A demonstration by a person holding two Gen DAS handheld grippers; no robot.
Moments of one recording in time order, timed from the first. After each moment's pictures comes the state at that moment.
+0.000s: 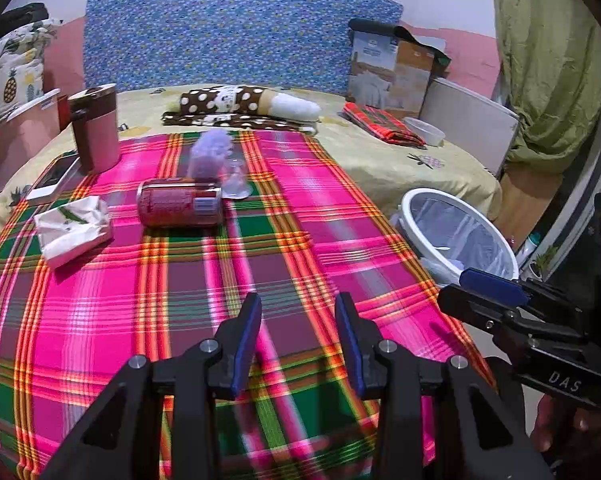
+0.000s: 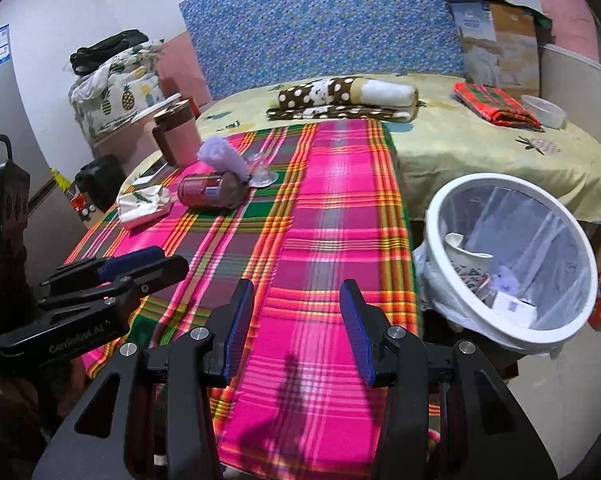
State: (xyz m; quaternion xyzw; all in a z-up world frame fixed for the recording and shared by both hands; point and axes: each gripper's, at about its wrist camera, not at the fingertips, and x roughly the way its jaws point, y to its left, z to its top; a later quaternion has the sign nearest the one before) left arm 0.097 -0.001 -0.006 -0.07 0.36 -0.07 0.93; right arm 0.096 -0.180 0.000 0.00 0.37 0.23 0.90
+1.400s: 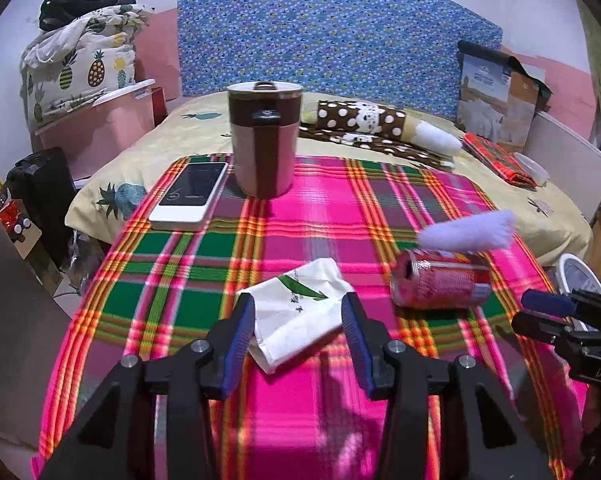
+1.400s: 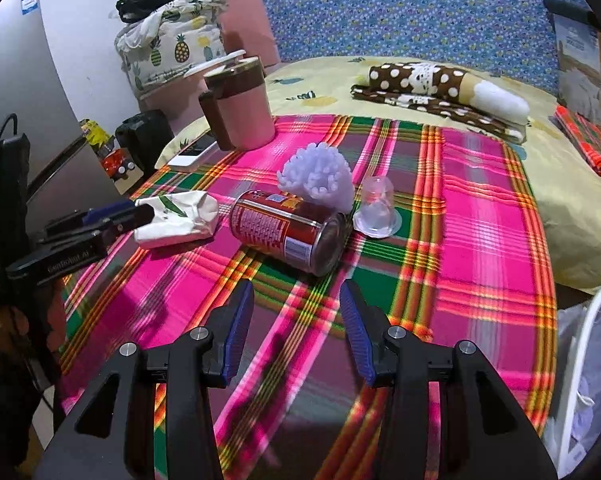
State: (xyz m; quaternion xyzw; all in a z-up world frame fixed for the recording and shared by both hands) left arm 0.162 0.185 -0.010 -0.07 0.35 0.08 0.93; right arm 0.181 -0.065 -0.011 -0.06 0.40 0.34 0.85
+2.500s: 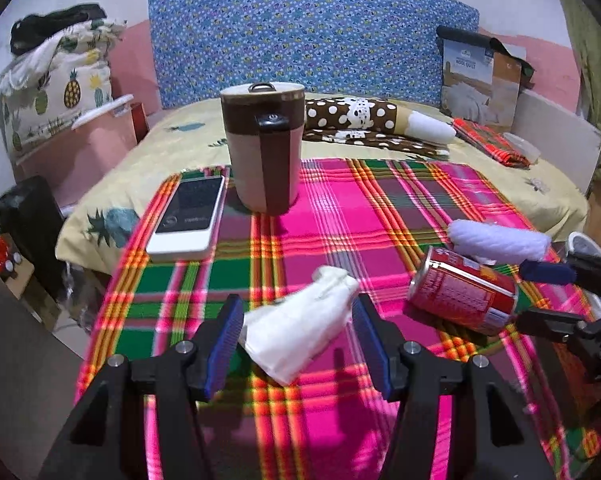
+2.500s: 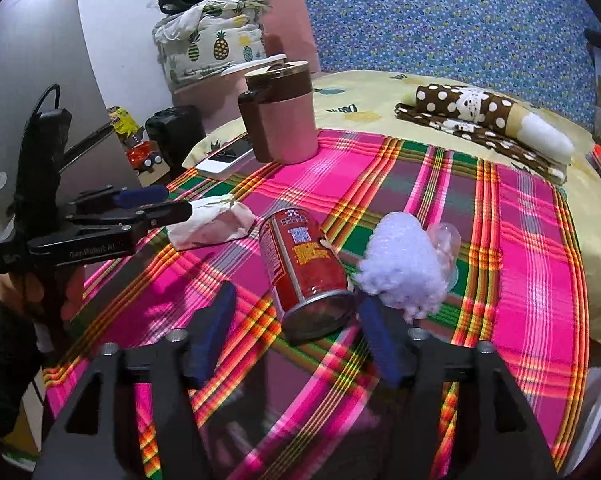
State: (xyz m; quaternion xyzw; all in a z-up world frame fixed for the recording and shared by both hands) left arm 0.186 0.208 -0.014 -0.01 0.35 0.05 0.93; right arm 0.186 -0.035 -0.009 -0.09 0.36 0.40 0.83
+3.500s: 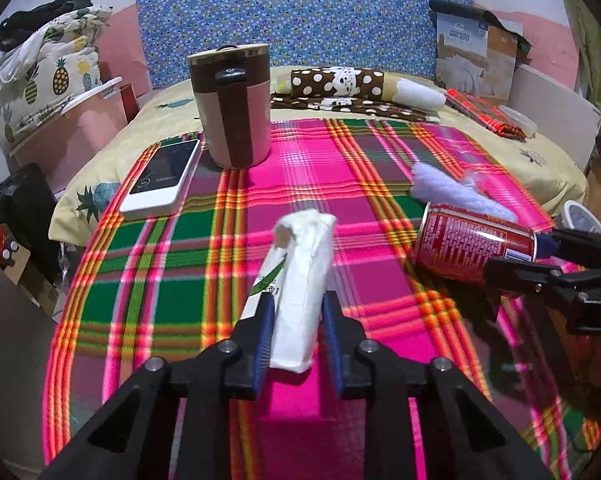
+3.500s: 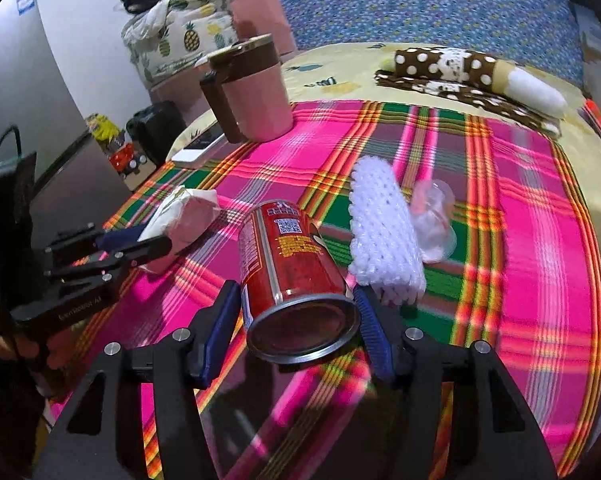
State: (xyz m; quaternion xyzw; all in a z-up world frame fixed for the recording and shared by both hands) left arm 0.171 0.175 -0.033 -0.02 0.40 0.04 0.92; right arm 0.194 -0.045 -0.025 -0.05 0.42 0.37 0.83
